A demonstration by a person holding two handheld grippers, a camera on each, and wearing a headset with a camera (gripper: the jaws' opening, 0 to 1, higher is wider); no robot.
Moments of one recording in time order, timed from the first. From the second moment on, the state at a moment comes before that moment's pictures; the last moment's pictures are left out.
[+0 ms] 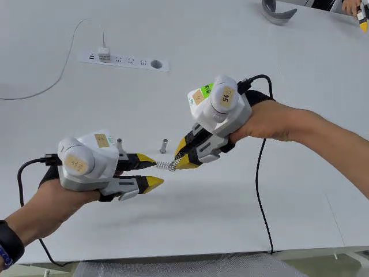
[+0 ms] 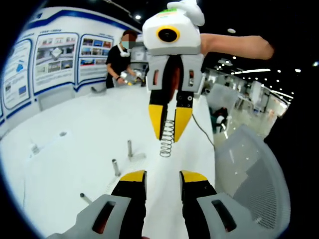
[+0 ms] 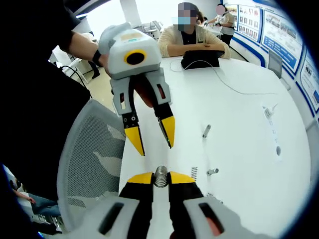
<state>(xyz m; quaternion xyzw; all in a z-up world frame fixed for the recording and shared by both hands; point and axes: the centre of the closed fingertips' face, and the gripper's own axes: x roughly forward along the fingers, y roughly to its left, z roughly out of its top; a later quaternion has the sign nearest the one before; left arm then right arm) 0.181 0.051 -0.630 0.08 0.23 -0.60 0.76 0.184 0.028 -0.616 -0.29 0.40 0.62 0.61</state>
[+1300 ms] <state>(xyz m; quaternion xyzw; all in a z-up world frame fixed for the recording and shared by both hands) 0.217 0.149 -0.680 0.06 0.29 -0.44 0.85 0.230 0.041 -0.663 -0.33 0.41 0.60 0.61</state>
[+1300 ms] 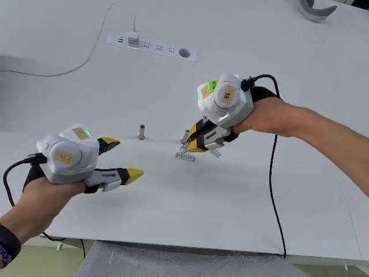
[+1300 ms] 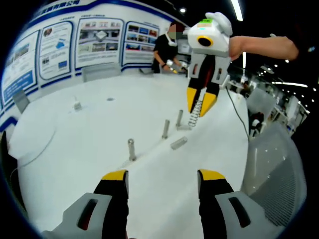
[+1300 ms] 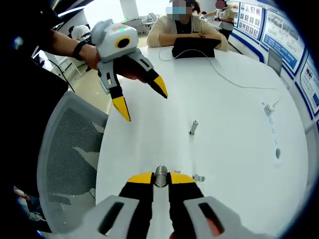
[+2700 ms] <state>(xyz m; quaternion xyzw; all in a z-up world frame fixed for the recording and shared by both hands) 0.221 0.189 -0.686 0.01 0.30 -0.38 0.88 0.281 0.086 -0.672 -0.35 0.40 0.61 0.59</state>
